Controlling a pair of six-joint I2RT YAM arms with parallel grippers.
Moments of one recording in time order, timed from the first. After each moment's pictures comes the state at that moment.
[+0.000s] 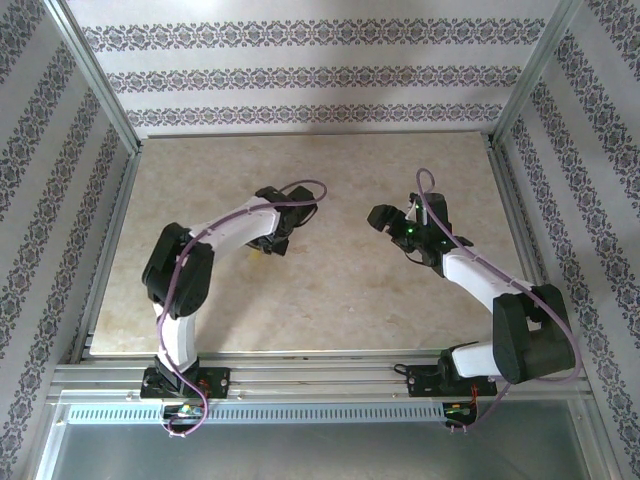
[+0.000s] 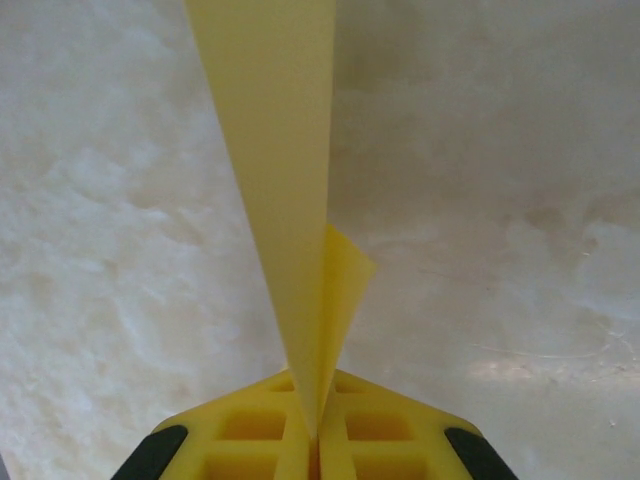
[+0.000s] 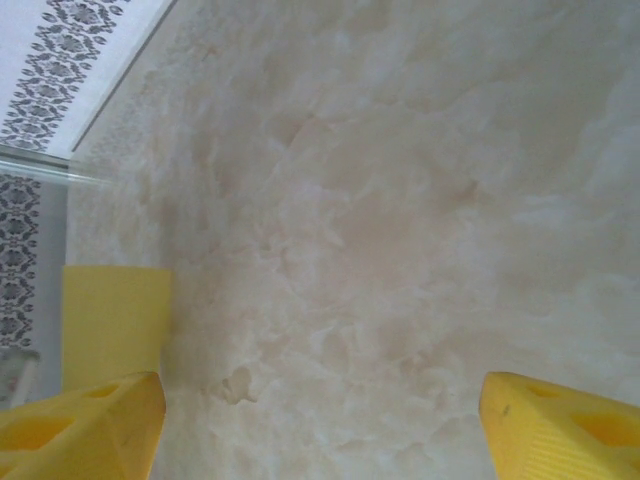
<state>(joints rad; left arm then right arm) -0.61 1.94 1.49 -1.14 -0.44 -0.43 0.22 1.37 0.70 0.01 -0.34 0.82</state>
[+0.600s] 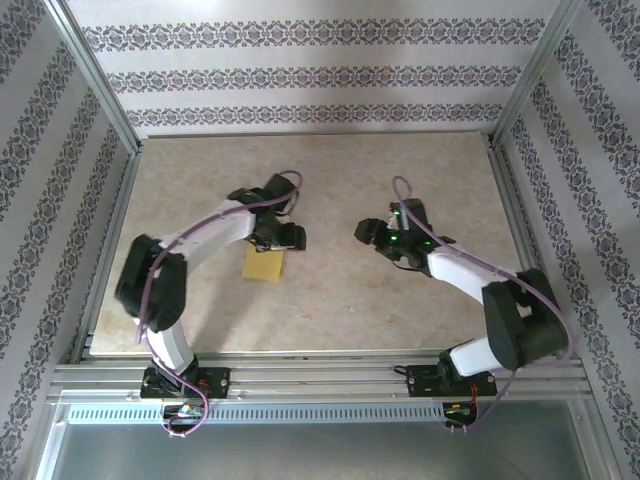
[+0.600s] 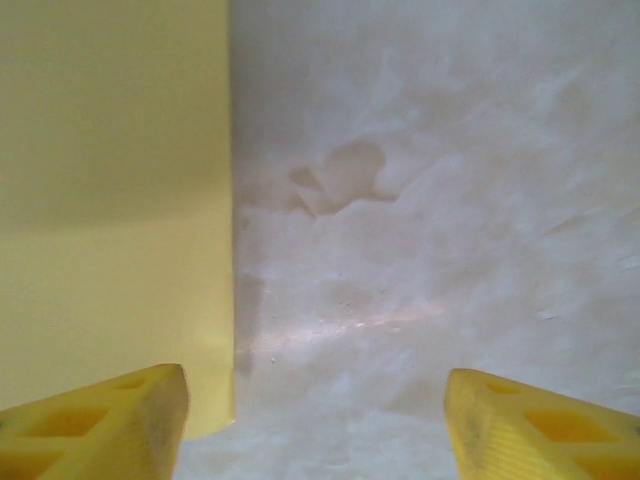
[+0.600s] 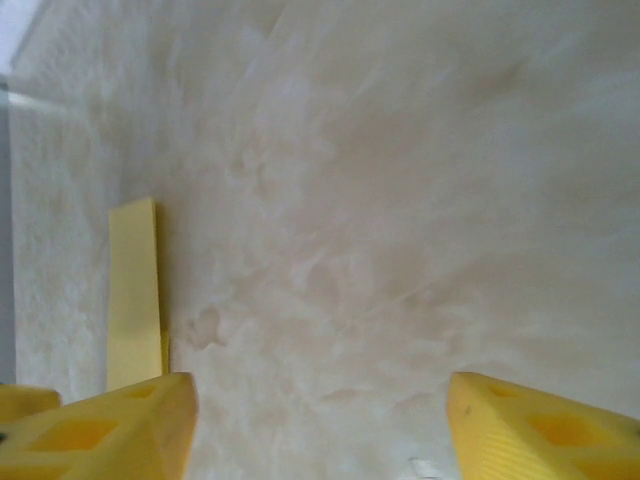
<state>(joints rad) -0.48 1.73 1.32 -0.83 0.14 -0.53 0.37 1.48 0.74 -0.03 -0.32 0.81</state>
